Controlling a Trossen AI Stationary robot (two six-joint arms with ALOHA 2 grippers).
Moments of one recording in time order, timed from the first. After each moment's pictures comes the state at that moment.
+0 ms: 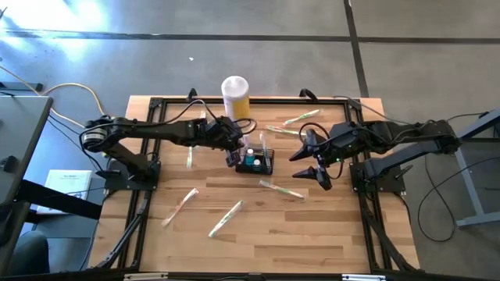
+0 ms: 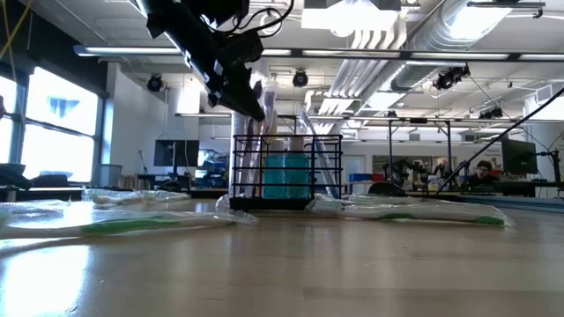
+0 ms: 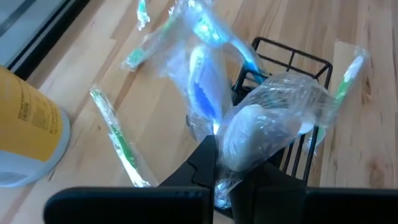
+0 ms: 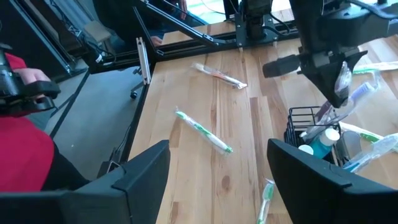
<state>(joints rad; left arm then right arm) 0.19 1.46 1.04 -0.29 -0.08 -0.13 0.15 1.12 1.24 -0.61 -0.08 0.28</state>
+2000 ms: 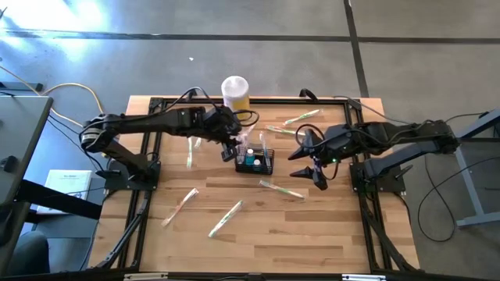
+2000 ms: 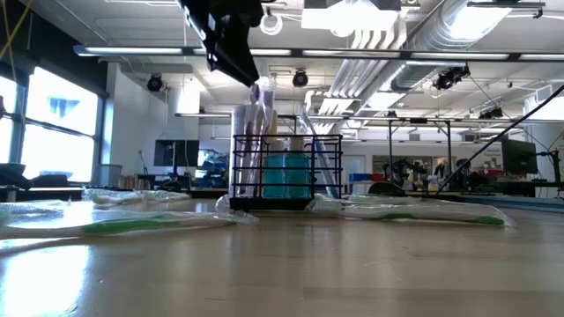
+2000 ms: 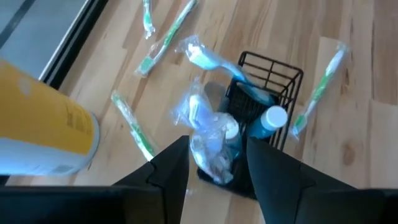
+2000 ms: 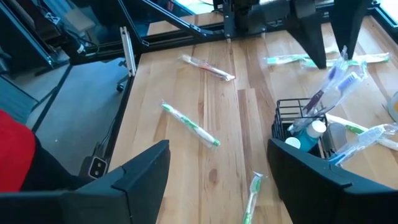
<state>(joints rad) 0.19 1.44 1.31 -0.67 -0.09 -0.08 0.15 1.14 1.24 -0.63 -0.04 0.27</state>
